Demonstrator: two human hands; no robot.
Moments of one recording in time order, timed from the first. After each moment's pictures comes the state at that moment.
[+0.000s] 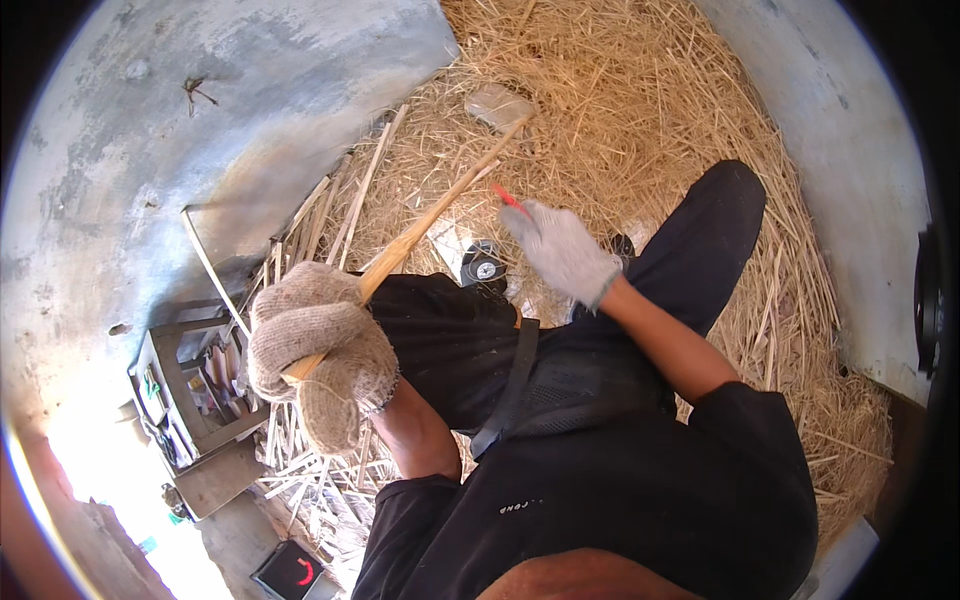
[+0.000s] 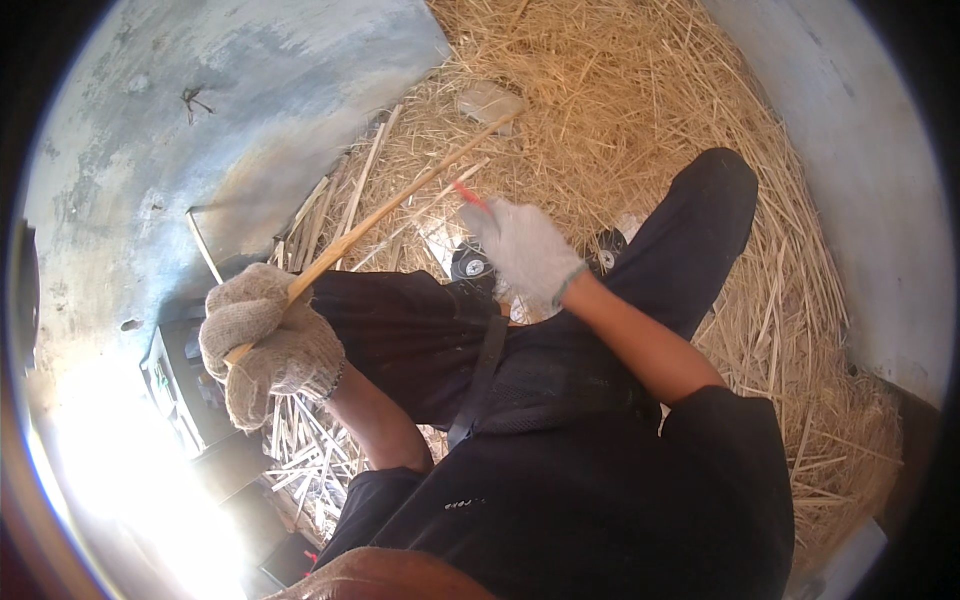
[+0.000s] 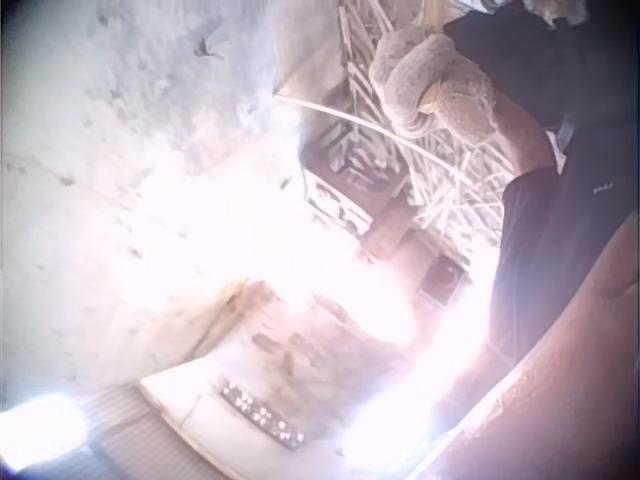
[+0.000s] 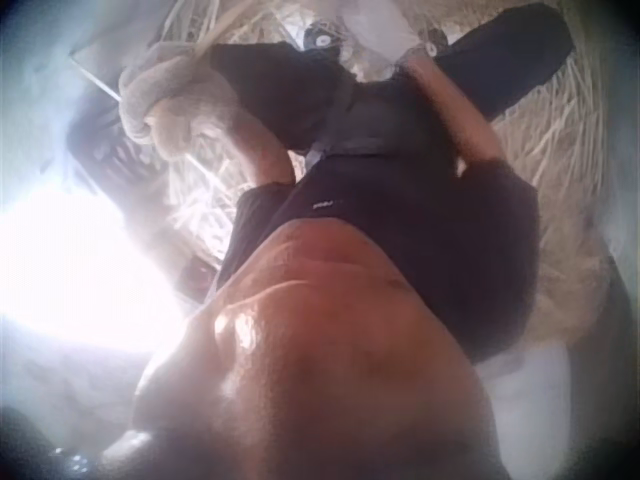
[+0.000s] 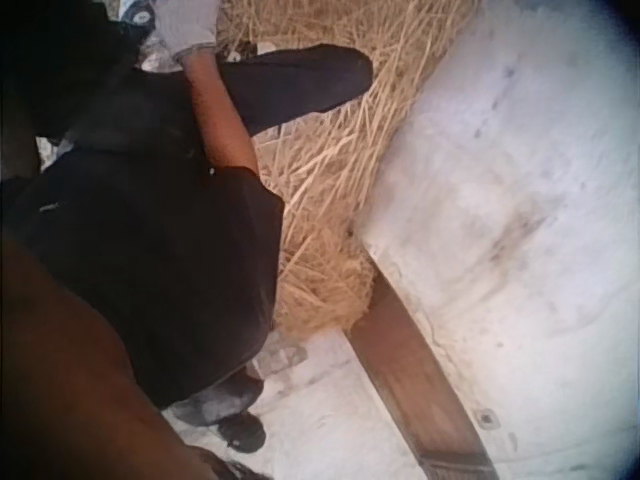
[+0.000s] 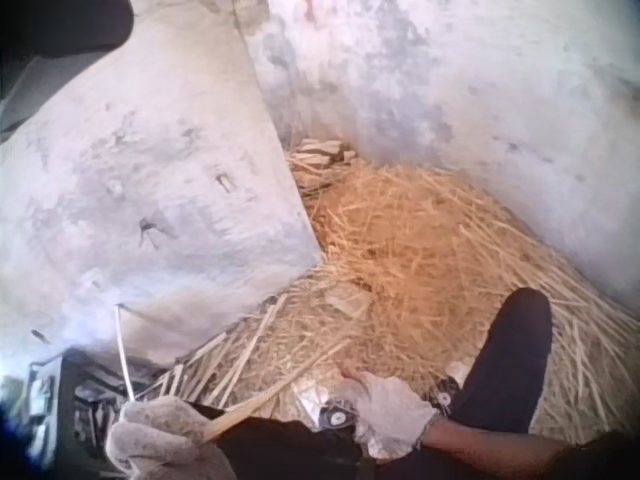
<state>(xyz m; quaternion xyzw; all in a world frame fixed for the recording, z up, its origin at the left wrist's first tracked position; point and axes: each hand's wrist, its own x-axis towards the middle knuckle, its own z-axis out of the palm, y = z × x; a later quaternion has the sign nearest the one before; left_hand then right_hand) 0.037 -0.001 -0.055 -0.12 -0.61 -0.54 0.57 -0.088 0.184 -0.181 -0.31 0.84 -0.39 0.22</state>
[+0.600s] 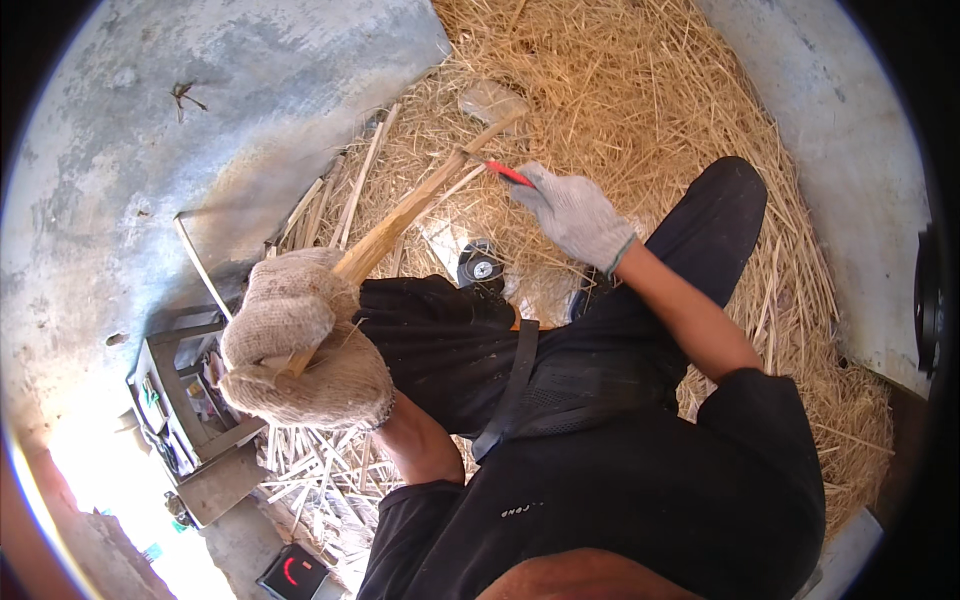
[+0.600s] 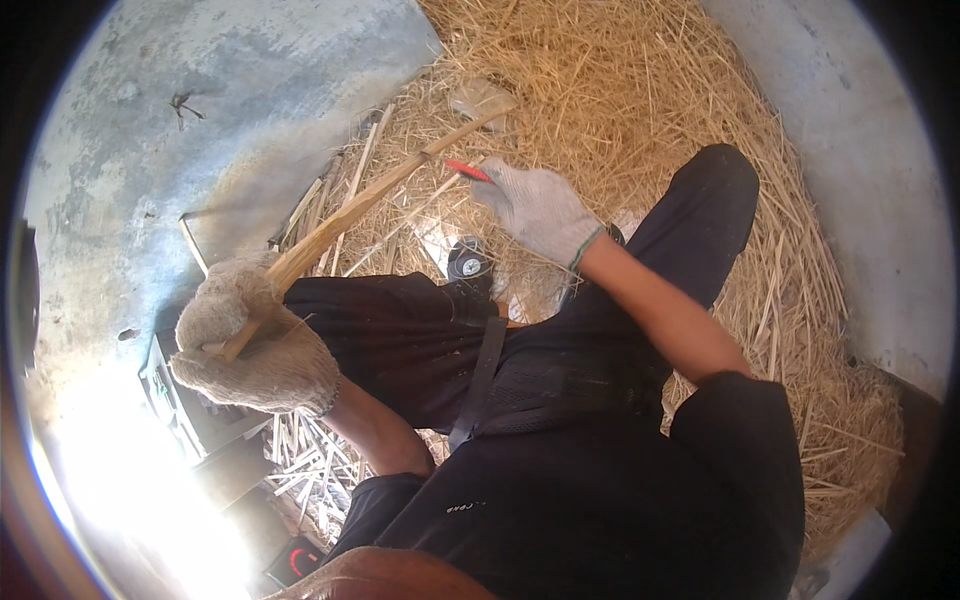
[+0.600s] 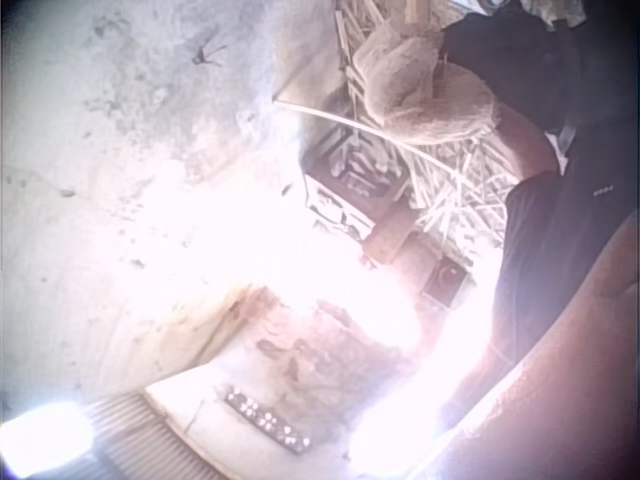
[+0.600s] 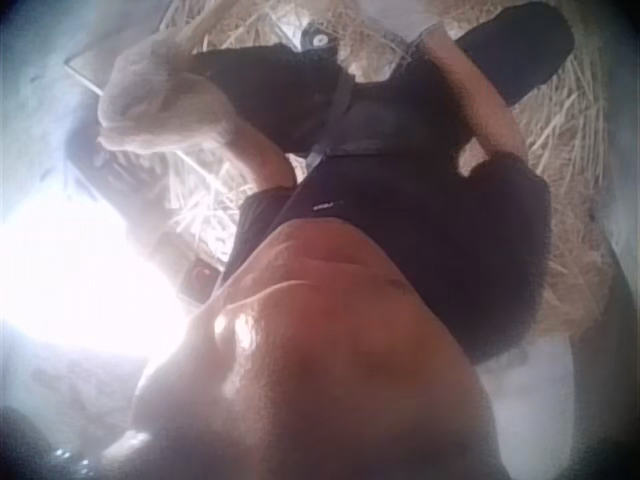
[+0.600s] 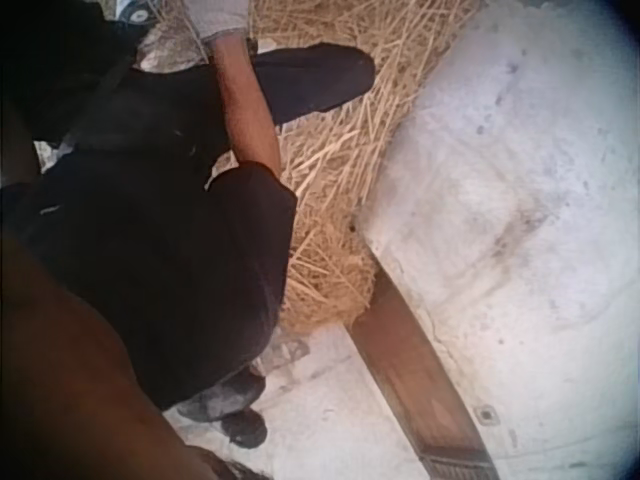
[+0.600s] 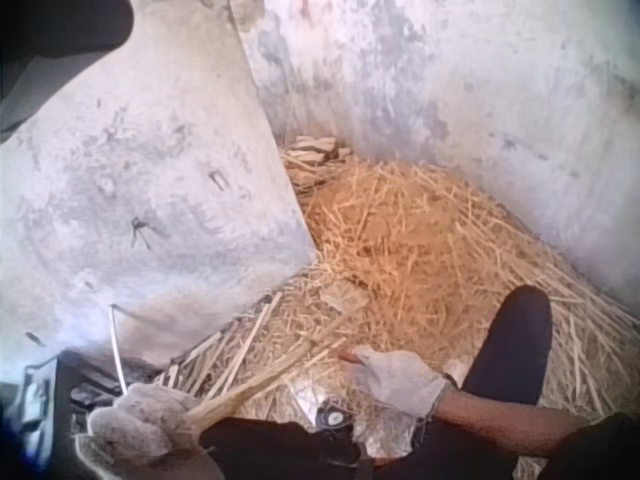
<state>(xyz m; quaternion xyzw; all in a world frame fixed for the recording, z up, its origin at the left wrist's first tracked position) 0.035 0.010 -0.049 0.08 -0.55 -0.56 0.61 -0.128 0.187 -0.181 -0.36 0.86 -0.34 0.13</state>
